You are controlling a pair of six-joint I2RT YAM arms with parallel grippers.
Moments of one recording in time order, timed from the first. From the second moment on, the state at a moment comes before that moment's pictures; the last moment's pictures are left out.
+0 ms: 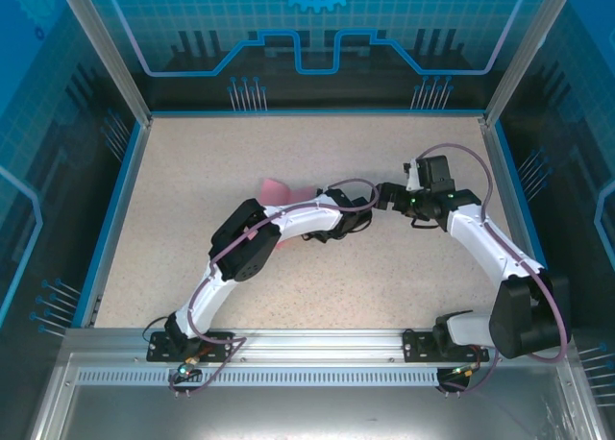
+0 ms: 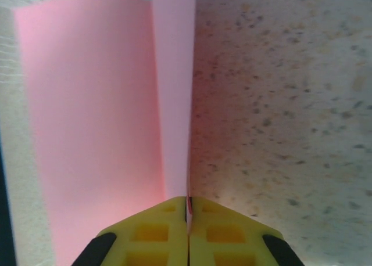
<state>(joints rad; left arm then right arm) -0.88 2.28 1.74 -1.18 -0.73 -0.66 0.19 1.31 0.92 -0.52 -0.24 0.42</state>
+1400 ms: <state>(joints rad) -0.28 1.29 0.90 -0.61 0.02 -0.96 0.77 2.12 1.53 -0.51 -0.32 0.49</state>
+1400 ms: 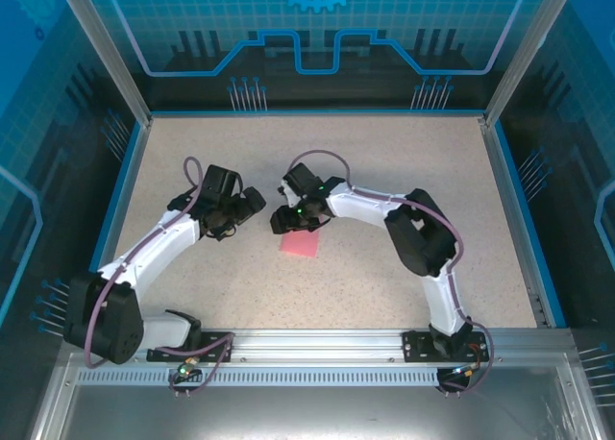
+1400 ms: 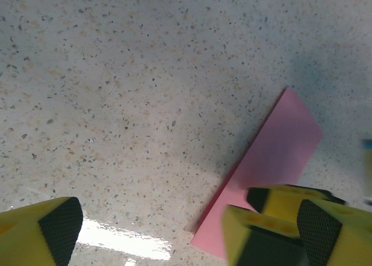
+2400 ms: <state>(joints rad) -0.45 1.65 1.01 -0.32 0.36 -0.91 0.46 1.64 1.03 -0.39 -0.53 0.44</state>
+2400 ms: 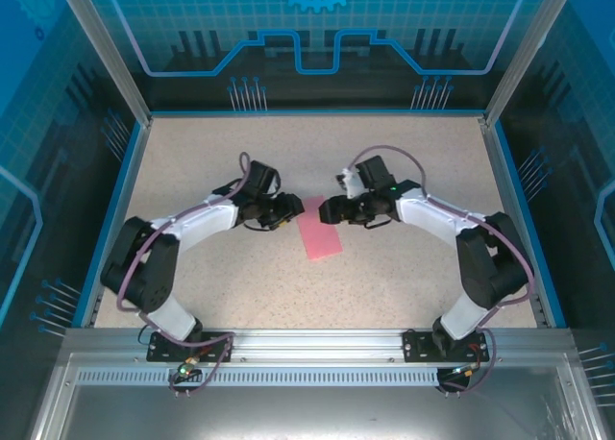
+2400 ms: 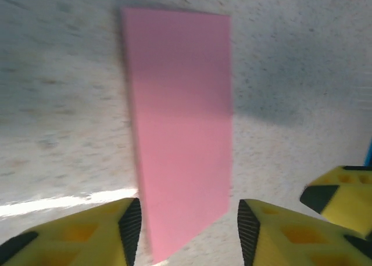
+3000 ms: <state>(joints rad) -0.50 1.92 1.12 -0.32 0.34 -0.90 0.42 1.74 0.96 -0.42 -0.55 0.55</state>
